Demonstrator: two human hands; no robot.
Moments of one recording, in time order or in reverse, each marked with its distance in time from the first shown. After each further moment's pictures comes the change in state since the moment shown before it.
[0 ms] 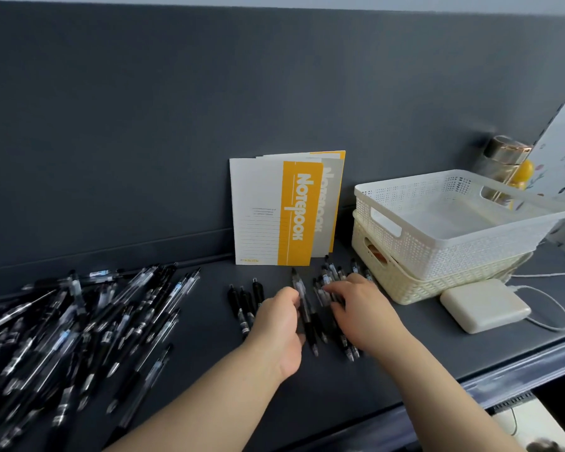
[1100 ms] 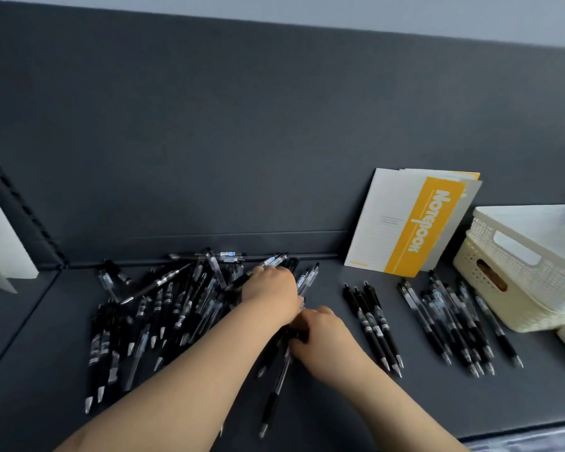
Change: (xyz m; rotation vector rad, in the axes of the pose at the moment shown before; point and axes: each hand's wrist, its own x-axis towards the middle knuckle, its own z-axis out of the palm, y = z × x) left_hand 0.013 0.093 -0.179 1.820 0.385 0.401; right_hand -0.018 -0.204 0.096 0.160 -0.249 -0.136
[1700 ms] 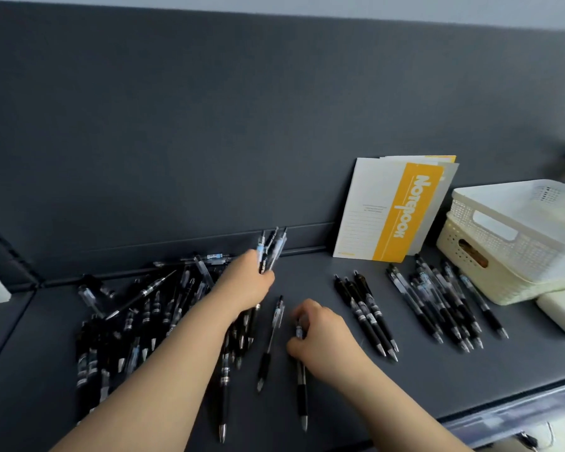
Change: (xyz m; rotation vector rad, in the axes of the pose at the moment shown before) left_hand 0.007 -0.037 -0.009 -0.628 0.065 0.027; right_hand -0.009 -0.004 0.002 0.139 0.056 0.172
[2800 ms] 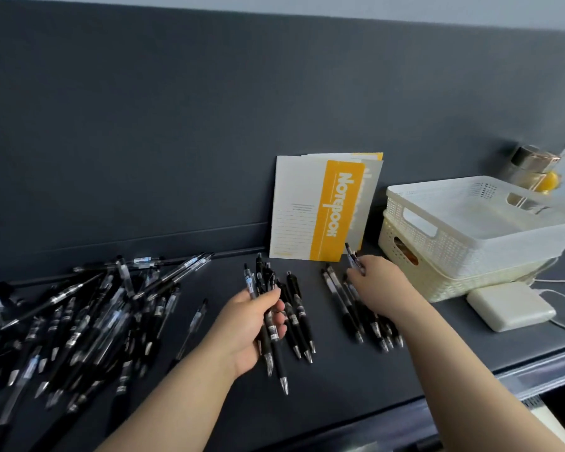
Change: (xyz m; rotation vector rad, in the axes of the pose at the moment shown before) left_hand -0.062 0.094 0.094 -1.208 -0.174 -0.354; right_hand 0.028 0.123 -0.159 -0.164 0.182 0.143
